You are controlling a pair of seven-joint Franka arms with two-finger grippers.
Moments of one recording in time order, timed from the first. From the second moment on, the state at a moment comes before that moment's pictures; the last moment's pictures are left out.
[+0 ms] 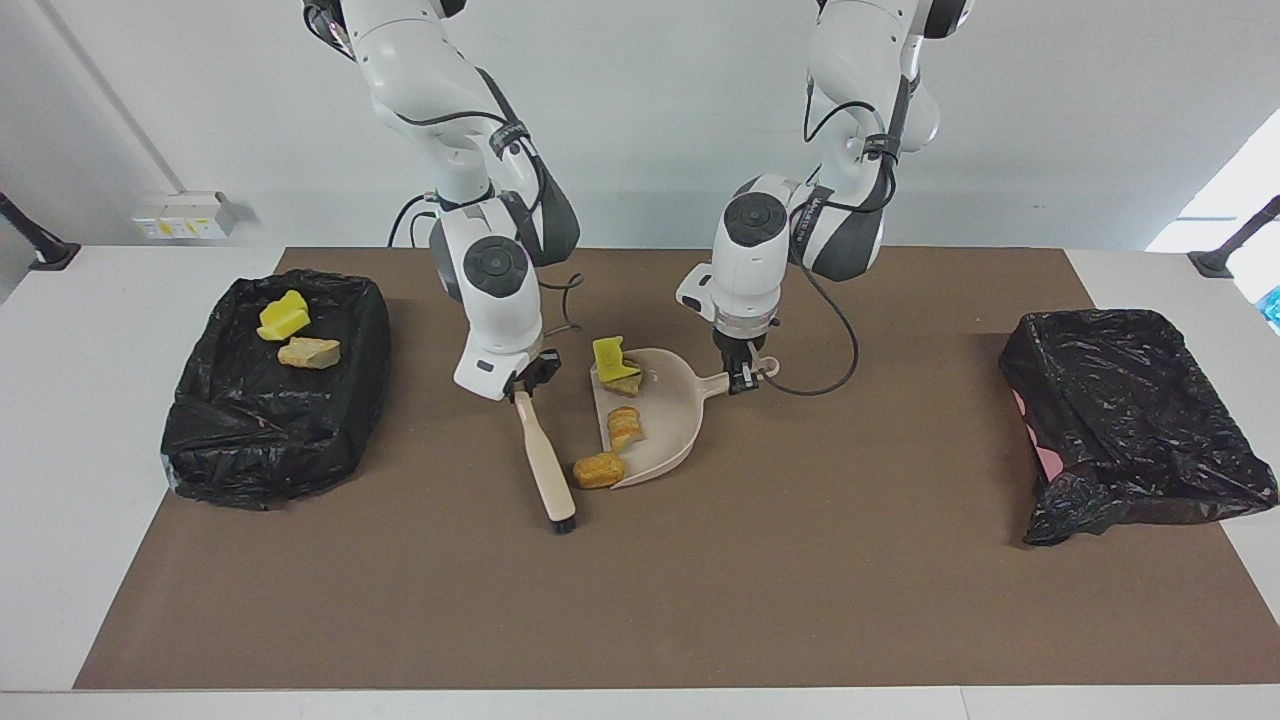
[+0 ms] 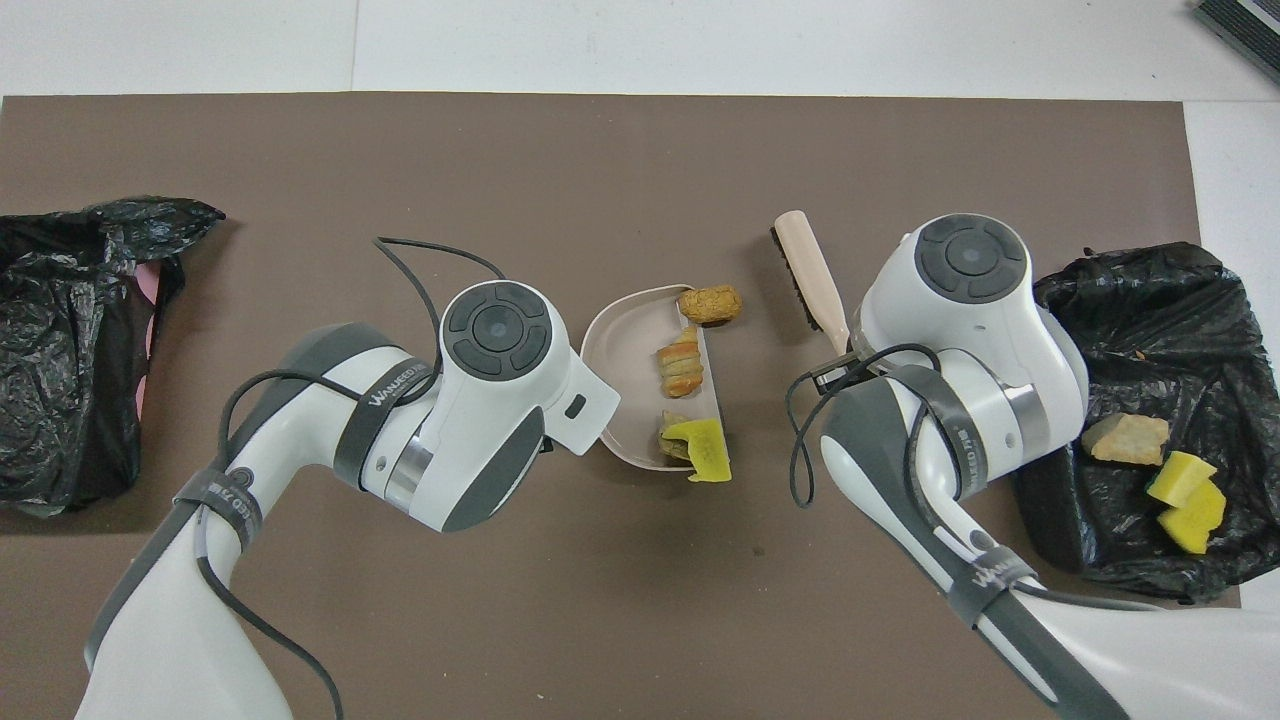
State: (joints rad) left arm -0.64 0.26 0.05 -1.87 0.03 2.09 0.85; right arm -0.04 0.32 0.44 -1.90 -0.13 2.00 0.07
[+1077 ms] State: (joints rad) left arm -0.58 0.26 0.06 -1.92 -0.03 2.22 0.85; right arm -0.06 0.04 0.50 -2.01 0.05 1.73 0.35
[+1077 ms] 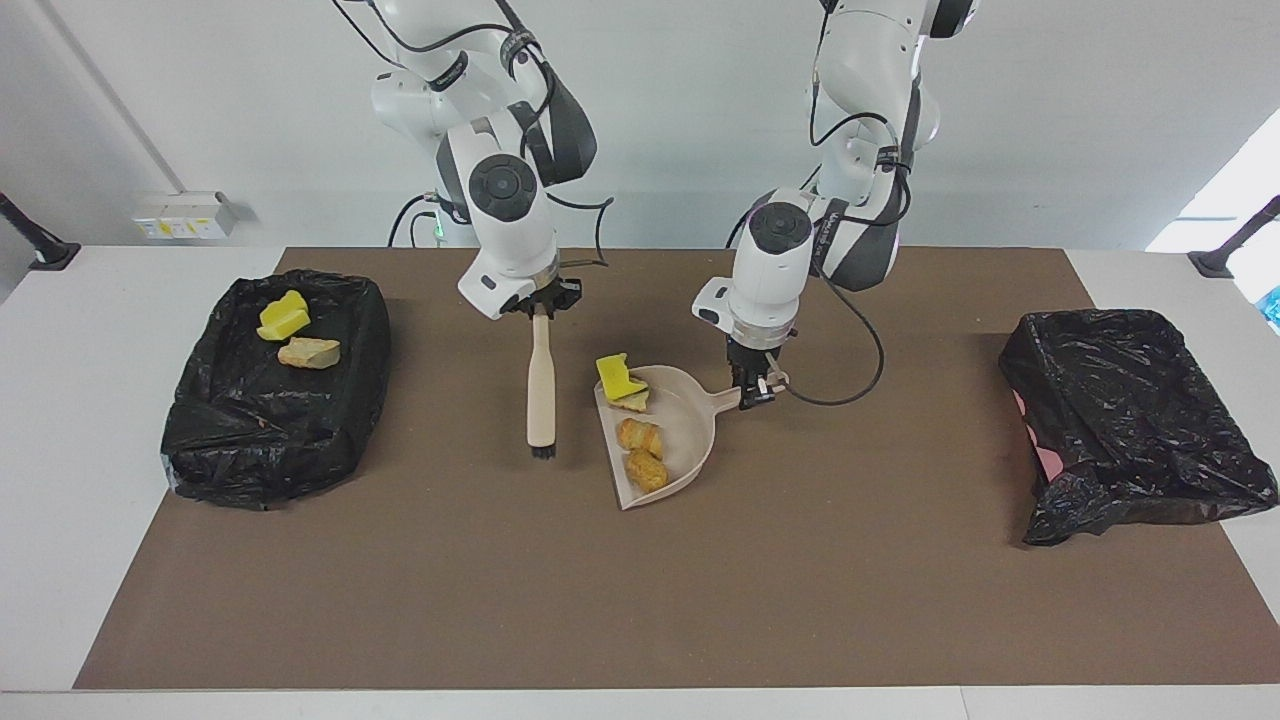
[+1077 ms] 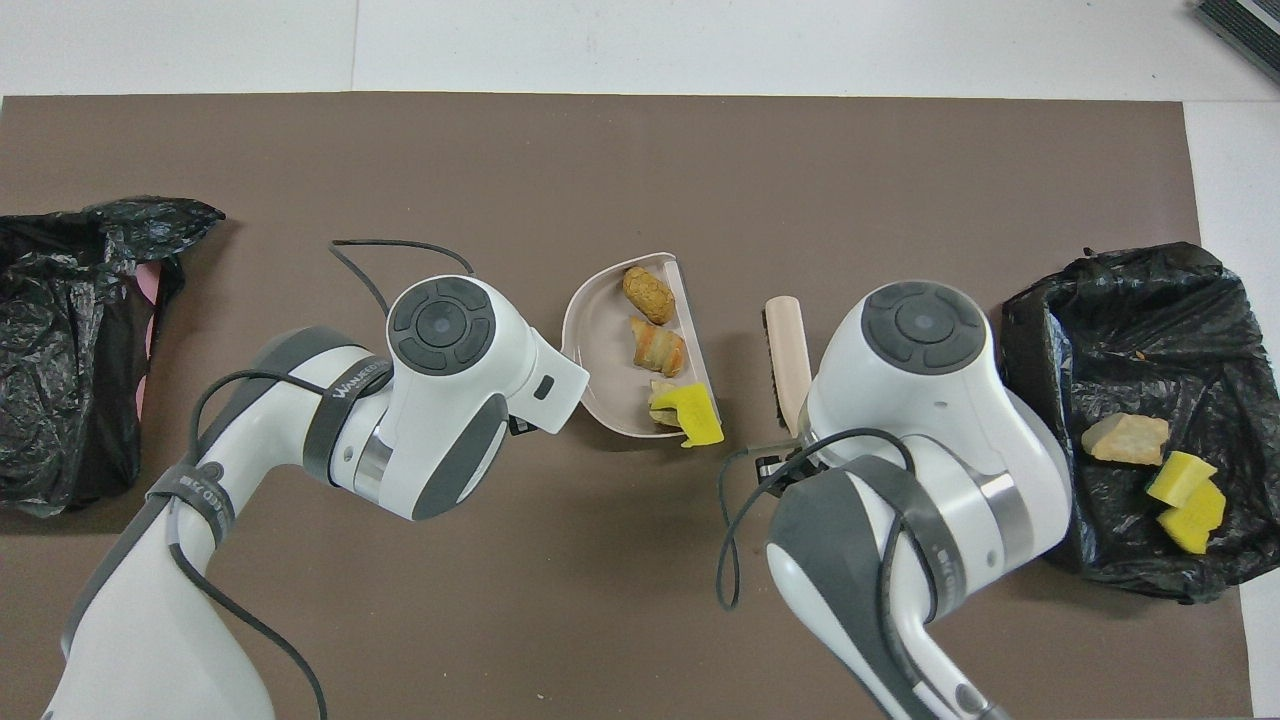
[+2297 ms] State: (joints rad) left arm -0.14 0.24 0.06 -1.84 -0.49 2.08 1.52; right arm 0.27 -0.14 0.52 -2.22 0.28 1.91 0.71
